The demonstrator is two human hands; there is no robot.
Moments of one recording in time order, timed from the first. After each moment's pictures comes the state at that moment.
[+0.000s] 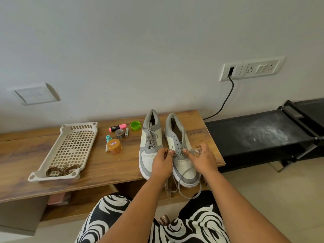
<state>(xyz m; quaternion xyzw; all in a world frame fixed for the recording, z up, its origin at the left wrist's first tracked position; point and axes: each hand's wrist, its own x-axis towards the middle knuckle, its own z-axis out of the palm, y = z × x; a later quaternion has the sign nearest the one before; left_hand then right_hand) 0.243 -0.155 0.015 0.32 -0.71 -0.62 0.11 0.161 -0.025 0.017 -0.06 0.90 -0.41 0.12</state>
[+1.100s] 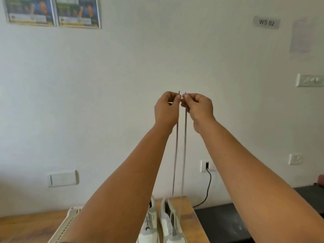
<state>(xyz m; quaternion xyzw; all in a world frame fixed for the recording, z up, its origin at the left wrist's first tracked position) 0.284 -0.100 0.491 -0.01 -0.70 -0.53 0.49 0.236 -0.013 0.497 -0.28 0.57 -0.76 -0.13</state>
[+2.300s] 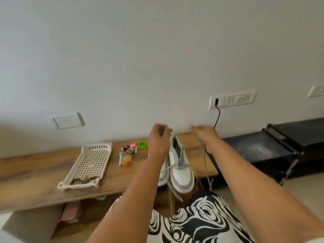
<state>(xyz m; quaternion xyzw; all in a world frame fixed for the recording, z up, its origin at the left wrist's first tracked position) 0.294 -0.144 0.199 0.21 -0.72 -0.58 0.32 0.184 -0.013 0.201 -0.04 0.80 -0.59 0.13</state>
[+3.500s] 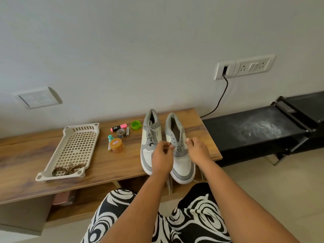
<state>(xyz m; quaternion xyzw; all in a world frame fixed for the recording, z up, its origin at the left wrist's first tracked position) 0.256 -0.148 0.039 0.30 -0.76 -0.56 0.17 0.175 -0.040 0.049 -0.09 0.89 -0.41 0.14</state>
